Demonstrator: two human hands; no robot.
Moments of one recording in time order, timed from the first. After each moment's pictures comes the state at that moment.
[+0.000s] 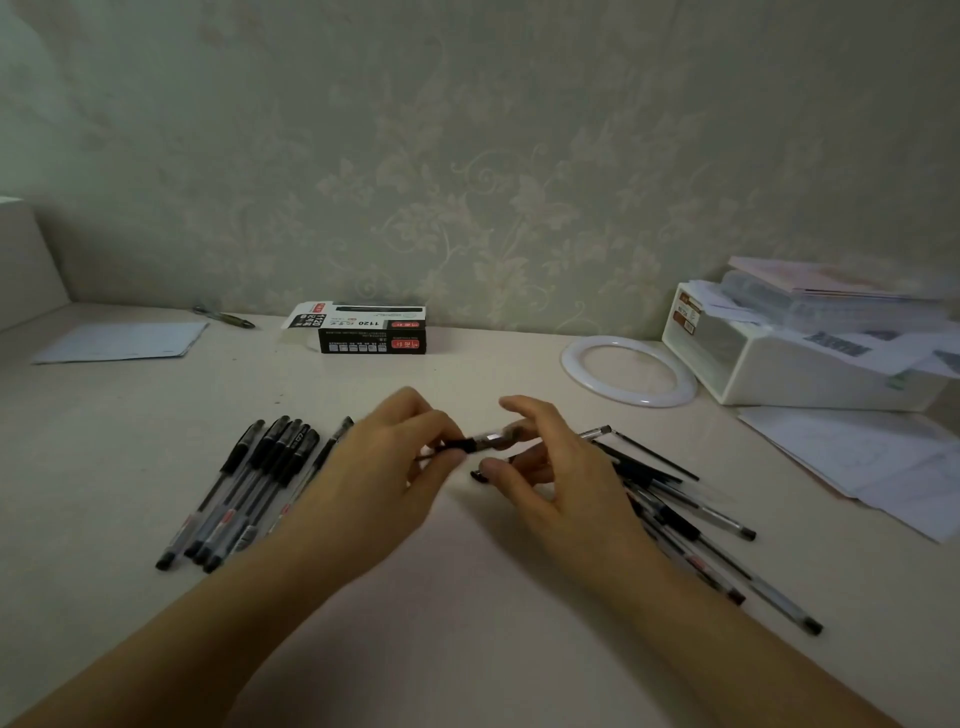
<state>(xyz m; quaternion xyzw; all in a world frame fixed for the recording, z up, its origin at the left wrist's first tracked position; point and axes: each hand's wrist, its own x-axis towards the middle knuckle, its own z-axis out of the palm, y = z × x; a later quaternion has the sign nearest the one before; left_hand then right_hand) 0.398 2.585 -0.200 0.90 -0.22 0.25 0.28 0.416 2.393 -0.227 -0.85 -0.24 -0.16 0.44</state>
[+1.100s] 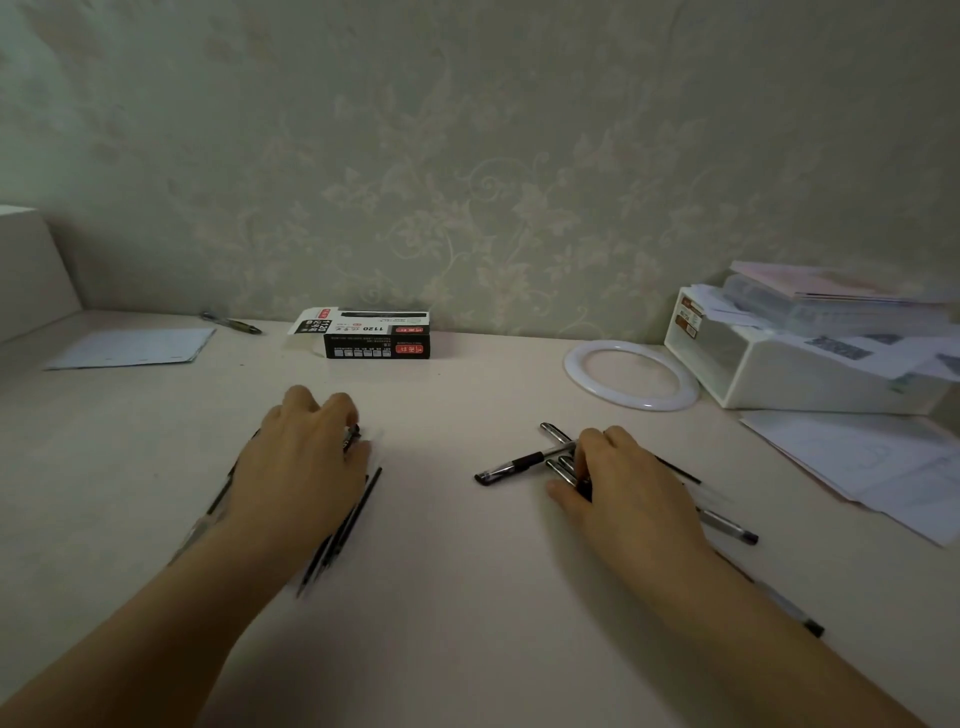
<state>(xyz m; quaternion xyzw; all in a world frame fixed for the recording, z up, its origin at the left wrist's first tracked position) 0.412 2.623 -0.203 0.97 0.07 0.20 0.13 0.408 2.368 -0.210 -0.98 -0.06 -0.14 0.10</state>
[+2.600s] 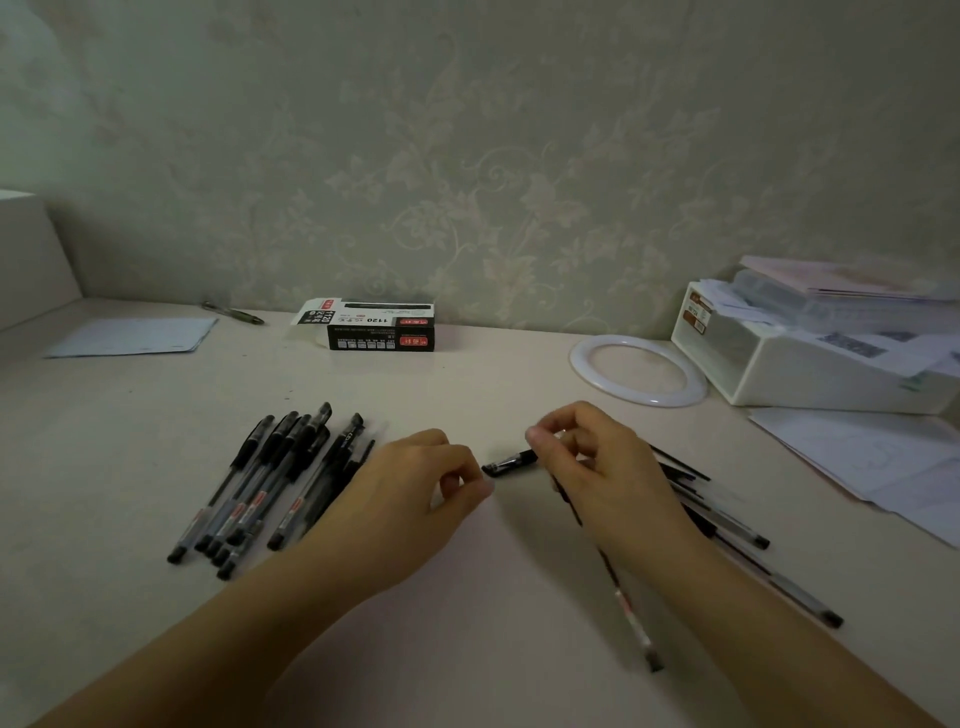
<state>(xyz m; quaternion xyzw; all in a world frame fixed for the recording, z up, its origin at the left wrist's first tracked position) 0.399 2.582 -0.218 0.93 -0.22 0.16 0.26 0.412 2.384 -0.208 -0.86 -0.11 -0.11 0.48</state>
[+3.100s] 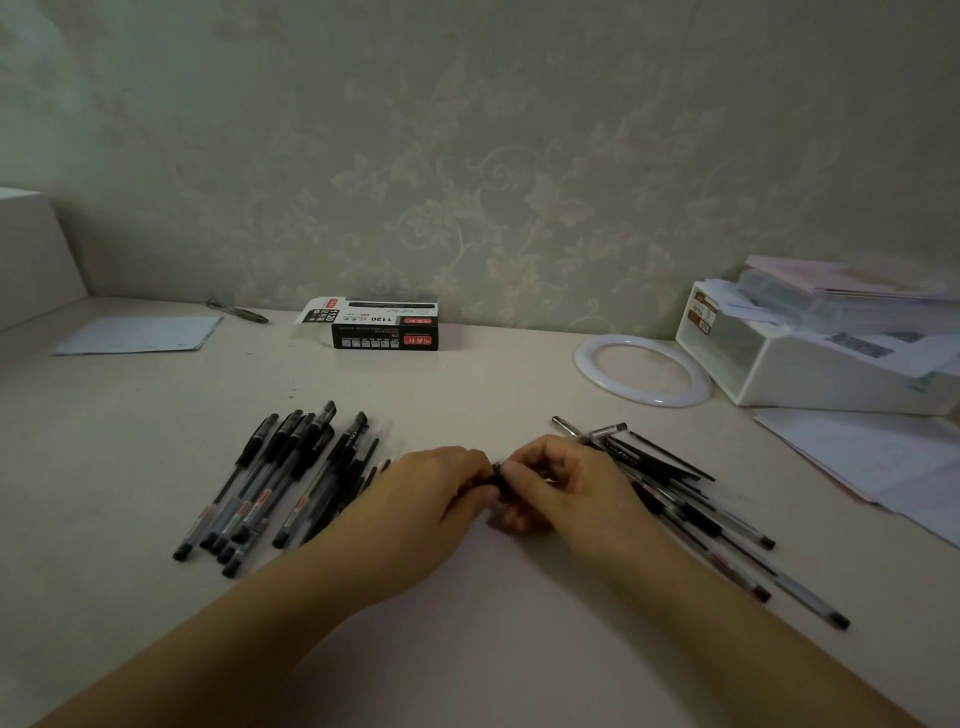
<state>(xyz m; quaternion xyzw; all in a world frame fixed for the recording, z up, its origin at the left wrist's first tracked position) 0.399 2.577 -0.219 0.92 -0.26 0.11 0.26 0.410 2.397 -0.224 -0.76 -0.13 0.05 0.64</state>
